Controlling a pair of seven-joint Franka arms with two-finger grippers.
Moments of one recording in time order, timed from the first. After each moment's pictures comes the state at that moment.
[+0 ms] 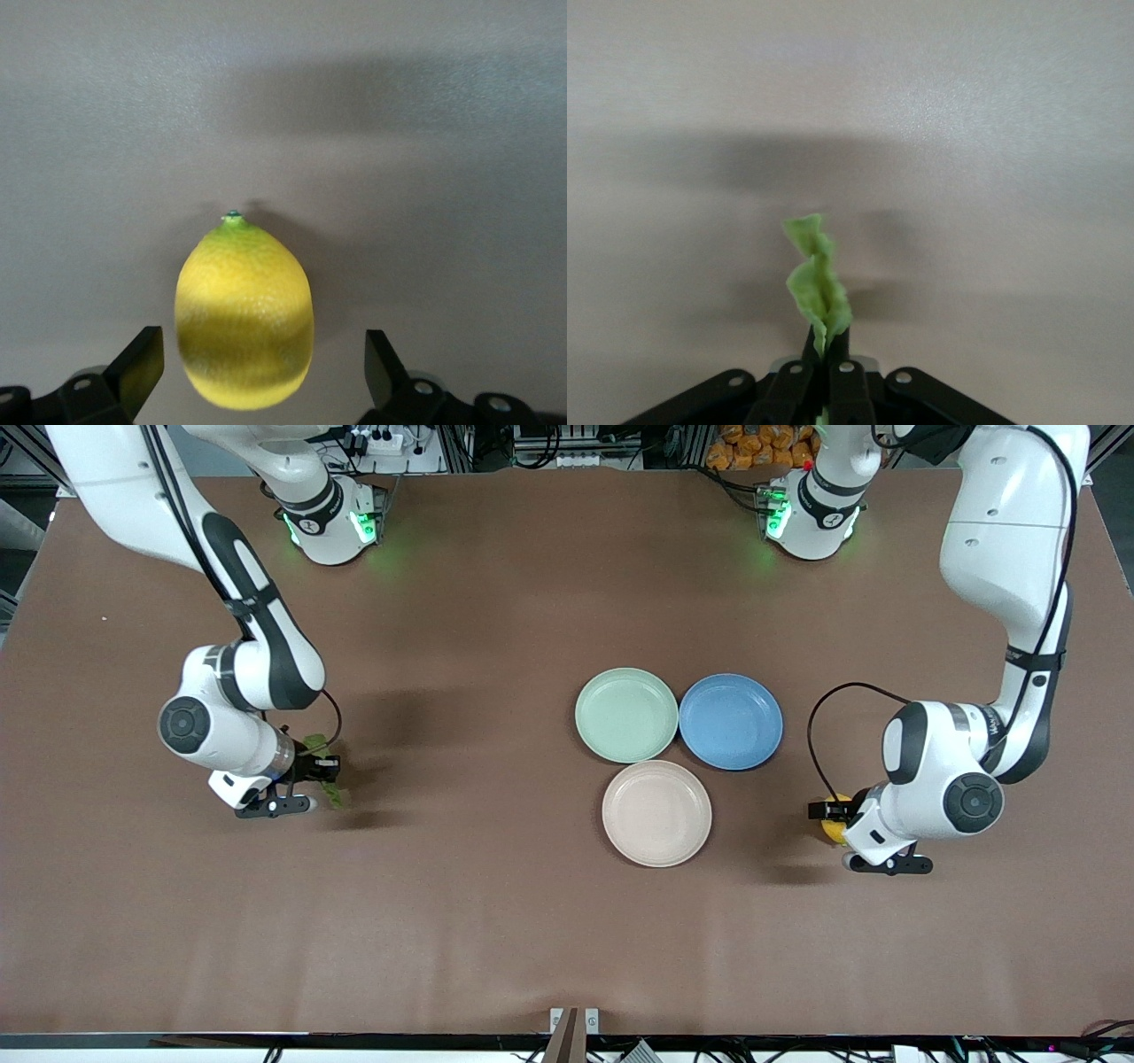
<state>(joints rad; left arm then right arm) -0.05 0.69 -0.05 -1.61 0.02 2.14 -0.06 0.06 0.40 0.05 -2.02 0.08 2.31 -0.05</state>
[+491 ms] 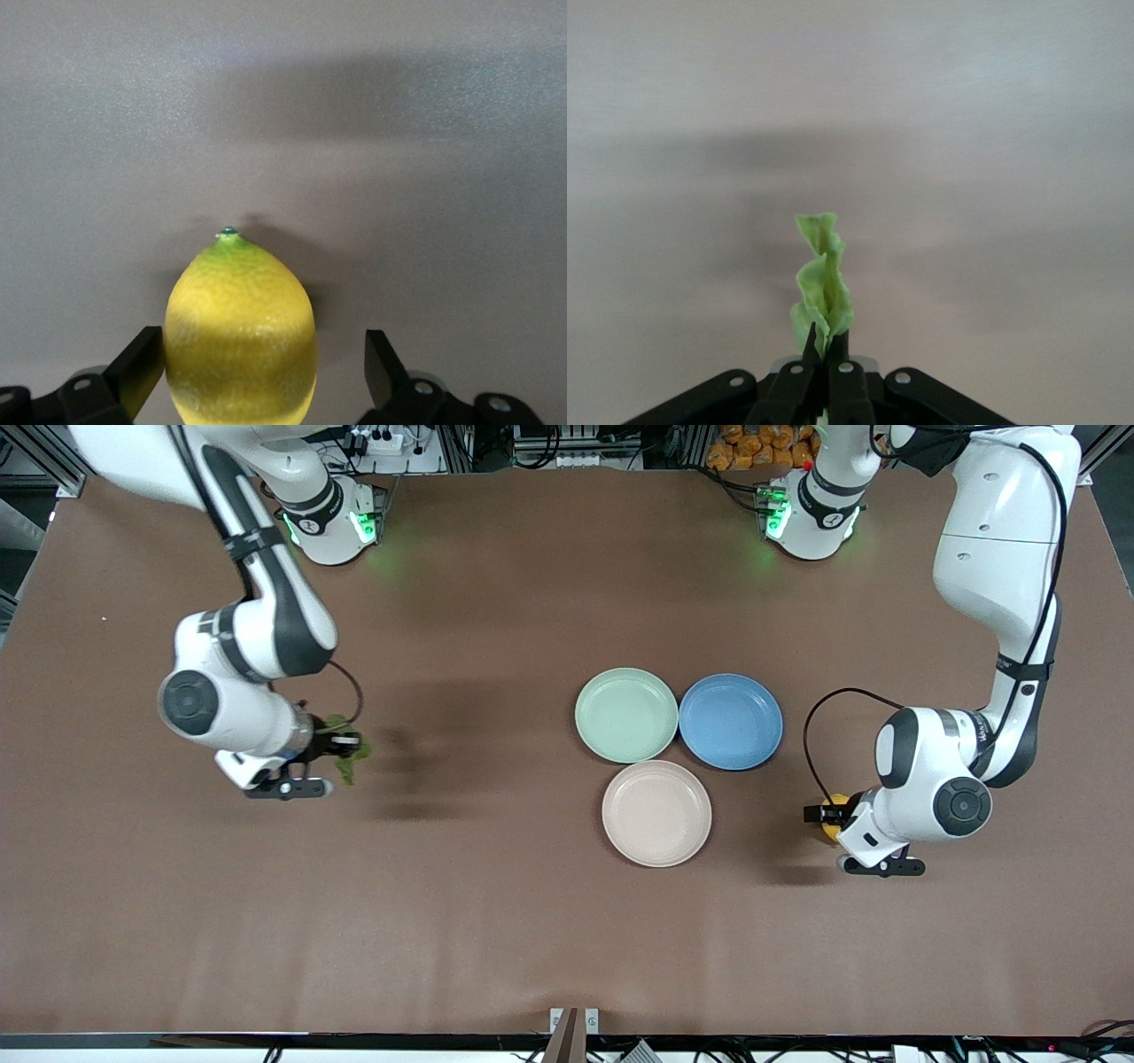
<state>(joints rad) -0.05 0.72 -0.05 -1.61 0.02 2.17 -0.06 0.22 0.31 0.09 -1.91 0.10 2.09 0.31</state>
